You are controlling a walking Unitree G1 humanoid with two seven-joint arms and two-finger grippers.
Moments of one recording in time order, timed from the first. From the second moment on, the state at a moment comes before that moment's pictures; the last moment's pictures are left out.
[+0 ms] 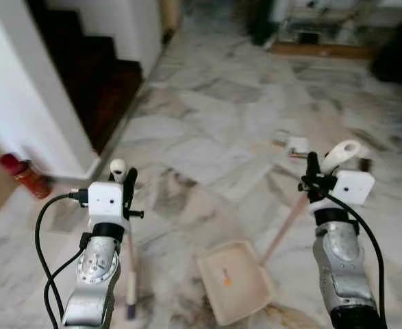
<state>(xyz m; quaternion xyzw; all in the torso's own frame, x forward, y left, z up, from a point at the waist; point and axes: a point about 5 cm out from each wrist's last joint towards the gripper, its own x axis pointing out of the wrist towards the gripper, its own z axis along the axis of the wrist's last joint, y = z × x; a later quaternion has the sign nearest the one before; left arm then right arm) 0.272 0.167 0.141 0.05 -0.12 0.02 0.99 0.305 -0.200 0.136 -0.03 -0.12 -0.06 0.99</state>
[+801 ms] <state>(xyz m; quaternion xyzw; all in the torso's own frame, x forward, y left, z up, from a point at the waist) 0.274 0.167 0.141 0.03 -0.12 0.02 0.99 0.302 -0.195 0.136 -0.03 -0.13 -0.06 0.99</state>
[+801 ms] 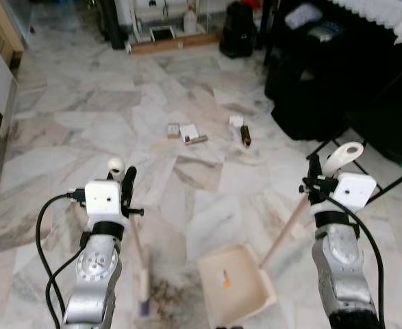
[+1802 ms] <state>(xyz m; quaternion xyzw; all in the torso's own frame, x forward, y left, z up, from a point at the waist) 0.276 0.181 0.139 0.05 -0.11 0.05 0.99 0.301 -0.180 0.143 0.01 -0.14 -0.06 0.99</state>
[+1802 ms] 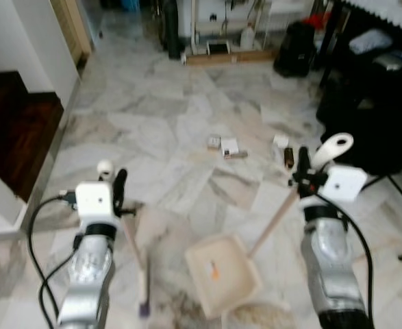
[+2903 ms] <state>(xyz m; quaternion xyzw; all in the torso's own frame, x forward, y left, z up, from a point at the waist) 0.277 0.179 0.141 0.03 -0.12 0.05 0.99 0.303 -0.185 0.152 -0.03 -0.14 -0.05 0.99</state>
